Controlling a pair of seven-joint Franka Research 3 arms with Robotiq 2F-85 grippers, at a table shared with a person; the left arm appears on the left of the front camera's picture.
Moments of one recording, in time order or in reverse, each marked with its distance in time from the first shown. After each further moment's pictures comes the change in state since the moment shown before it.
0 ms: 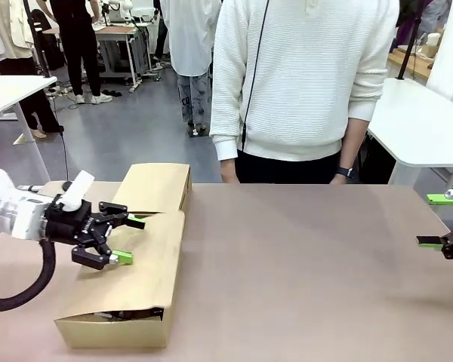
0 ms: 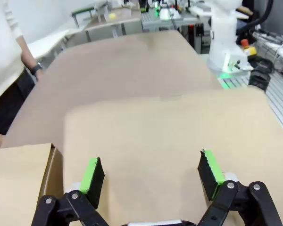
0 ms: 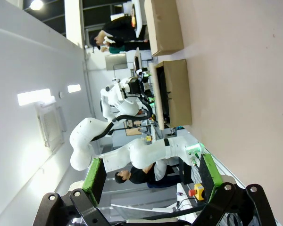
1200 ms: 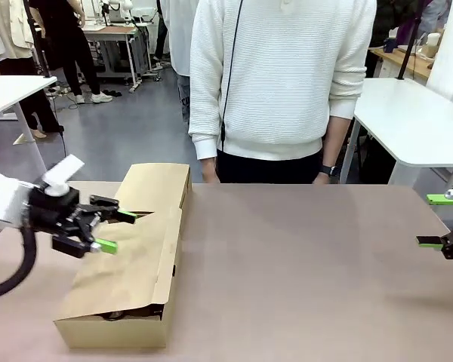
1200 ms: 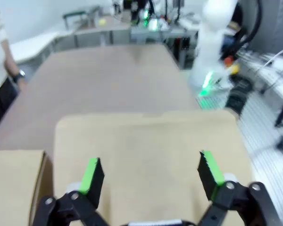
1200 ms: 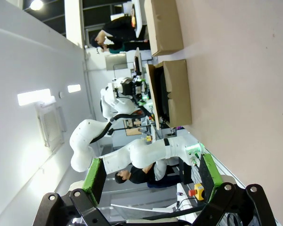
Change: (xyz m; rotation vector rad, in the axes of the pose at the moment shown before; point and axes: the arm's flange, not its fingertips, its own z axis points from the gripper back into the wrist) left arm 0.027 -0.004 0.031 -0.089 -0.074 0.140; right arm 0.000 0.000 0.000 0.000 0.000 0.000
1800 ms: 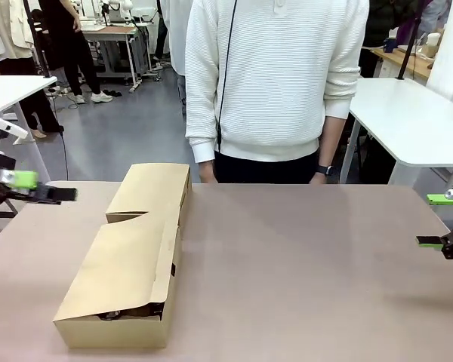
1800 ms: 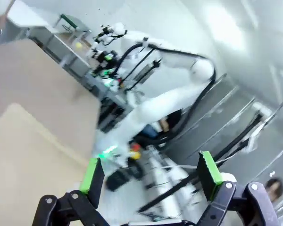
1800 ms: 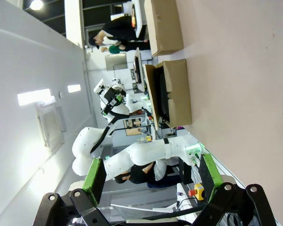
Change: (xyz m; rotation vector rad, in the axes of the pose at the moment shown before) left arm 0.059 -0.054 0.087 -0.175 -0.310 0.832; right arm 0.000 0.000 0.000 0.000 0.000 0.000
